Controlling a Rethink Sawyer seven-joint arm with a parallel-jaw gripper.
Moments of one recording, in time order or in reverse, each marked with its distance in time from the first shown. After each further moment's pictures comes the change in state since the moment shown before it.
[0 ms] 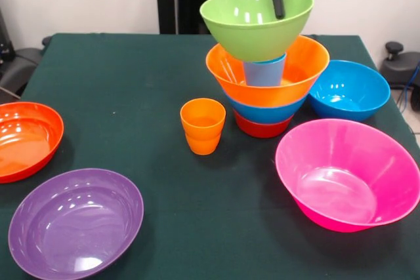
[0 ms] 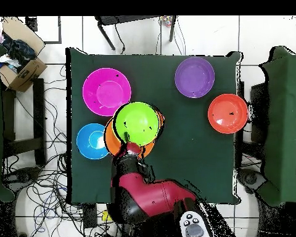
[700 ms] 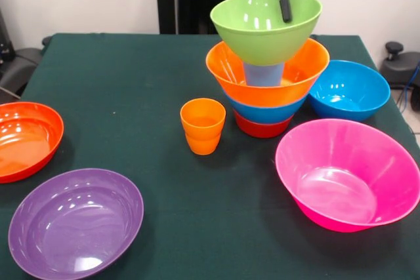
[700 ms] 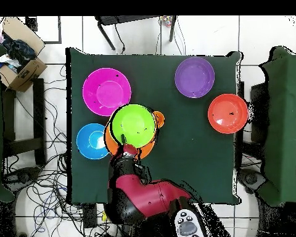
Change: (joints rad) arm 0.035 0.023 -0.023 -0.002 0.000 -0.011 0.000
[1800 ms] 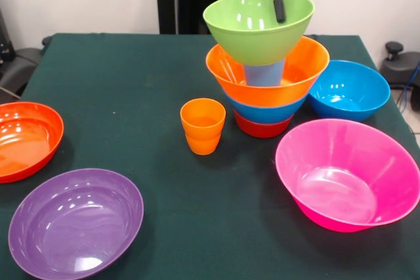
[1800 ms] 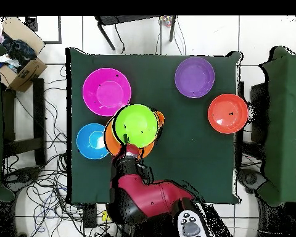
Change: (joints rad) arm -0.012 0.000 -0.005 0.000 0.000 0.000 0.000
